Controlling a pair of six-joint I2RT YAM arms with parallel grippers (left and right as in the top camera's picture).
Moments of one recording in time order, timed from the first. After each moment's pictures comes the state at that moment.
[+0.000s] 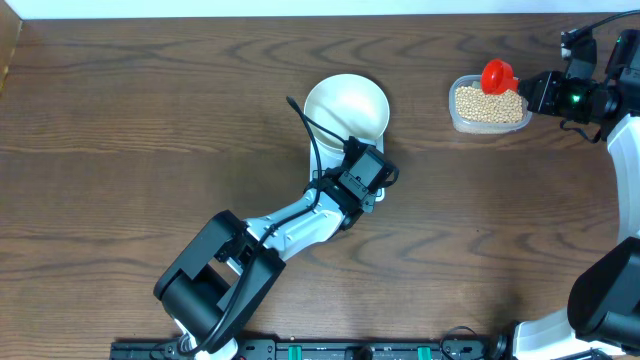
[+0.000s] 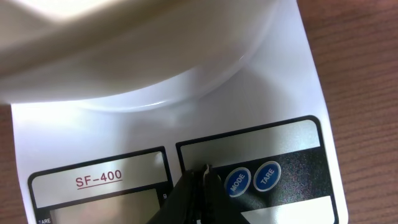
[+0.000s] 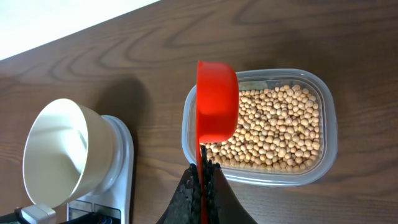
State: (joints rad) left arm -0.76 1.87 1.01 -0.22 -0.29 -0.44; right arm -0.28 1.71 1.46 -0.68 -0.57 0.00
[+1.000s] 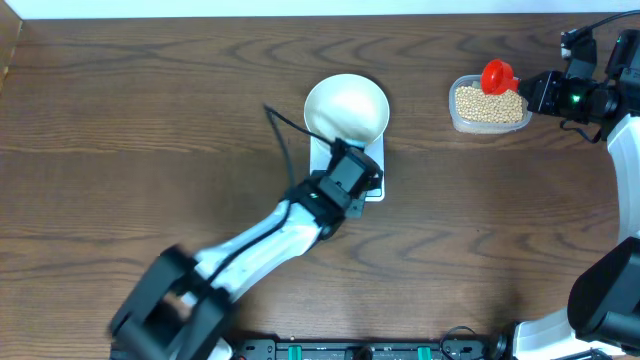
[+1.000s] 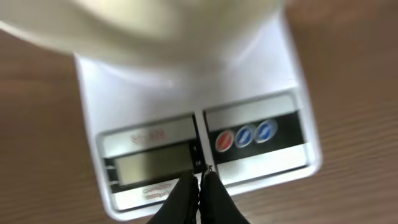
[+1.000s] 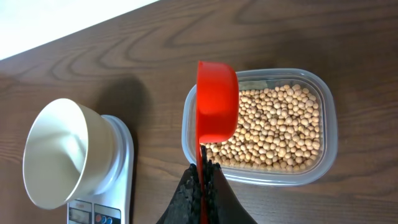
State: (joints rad) left arm -0.73 1.63 0.93 -0.29 -0.24 -0.41; right arm -0.28 1.71 1.46 -0.68 -0.57 0.00
